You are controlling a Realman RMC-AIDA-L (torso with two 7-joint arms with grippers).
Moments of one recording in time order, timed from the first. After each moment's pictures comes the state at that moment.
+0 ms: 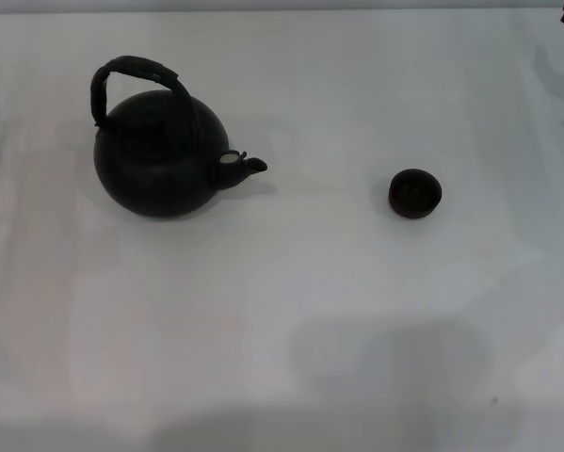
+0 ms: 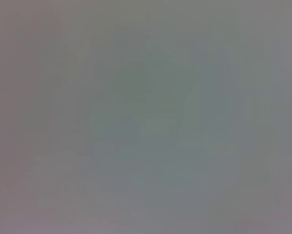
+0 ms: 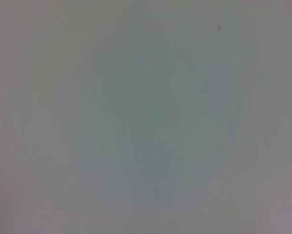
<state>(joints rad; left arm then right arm) -0.37 -2.08 1.47 0.06 -0.21 1.22 -0.55 0.60 2.03 -0.84 -0.13 2.50 0.74 -2.56</state>
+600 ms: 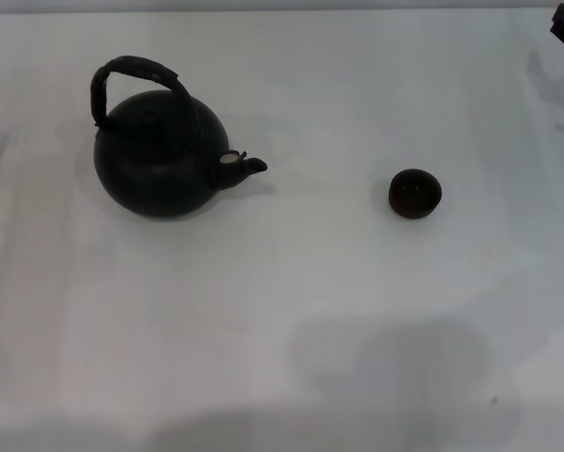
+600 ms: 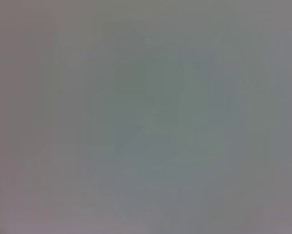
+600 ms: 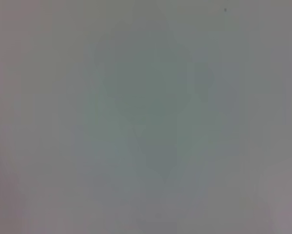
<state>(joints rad) -0.34 -2.08 1.47 0.06 -0.17 1.24 -0.57 0.61 2.03 -0.84 -0.09 2.50 0.74 -2.55</state>
